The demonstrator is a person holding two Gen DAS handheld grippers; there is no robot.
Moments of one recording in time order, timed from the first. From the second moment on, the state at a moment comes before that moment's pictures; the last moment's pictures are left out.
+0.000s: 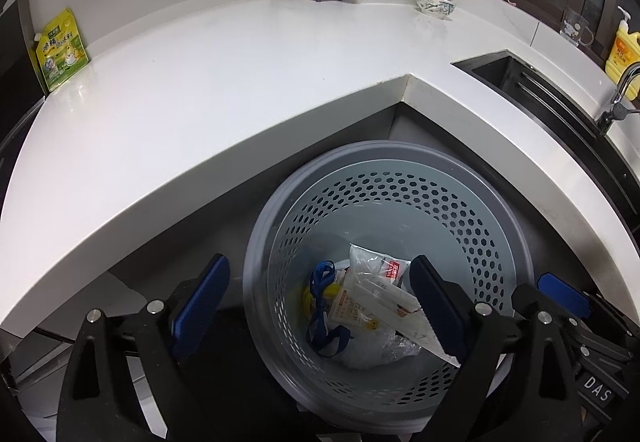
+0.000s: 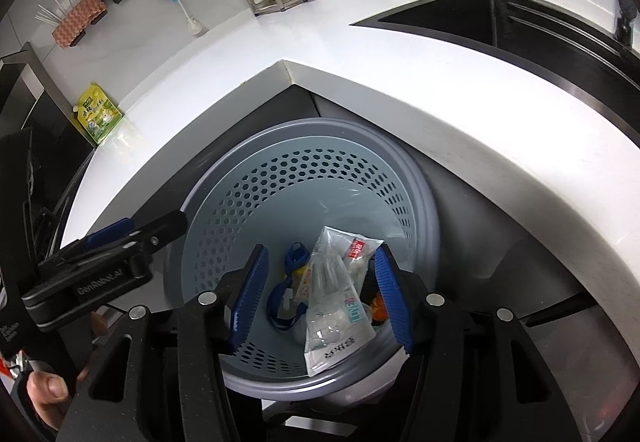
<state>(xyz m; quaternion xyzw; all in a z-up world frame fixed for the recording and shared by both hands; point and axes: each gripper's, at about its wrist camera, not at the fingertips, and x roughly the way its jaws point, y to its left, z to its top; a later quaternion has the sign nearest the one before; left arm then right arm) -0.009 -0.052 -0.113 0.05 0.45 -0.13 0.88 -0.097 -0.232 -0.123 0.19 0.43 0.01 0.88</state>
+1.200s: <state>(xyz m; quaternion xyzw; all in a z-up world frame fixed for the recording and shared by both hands) -0.012 -0.049 -0.104 0.05 0.44 -0.11 0.89 -0.104 -0.230 -0.108 0.17 0.41 -0.01 0.89</state>
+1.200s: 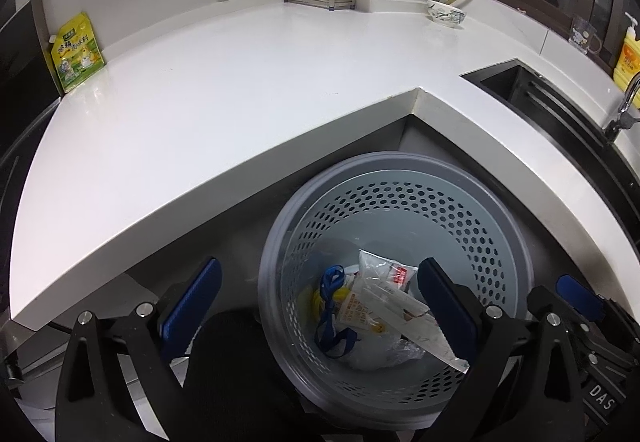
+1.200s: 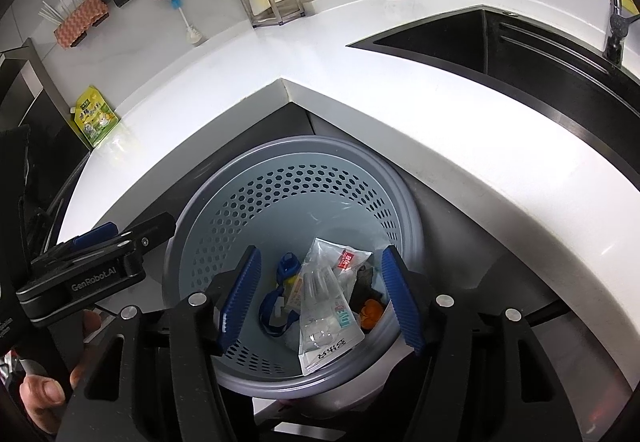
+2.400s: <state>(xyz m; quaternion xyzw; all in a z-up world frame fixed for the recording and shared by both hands) -0.015 -0.052 -0.102 0.07 0.43 -0.09 0.89 -0.105 -0.227 -0.108 0.16 0.42 -0.01 0.90</state>
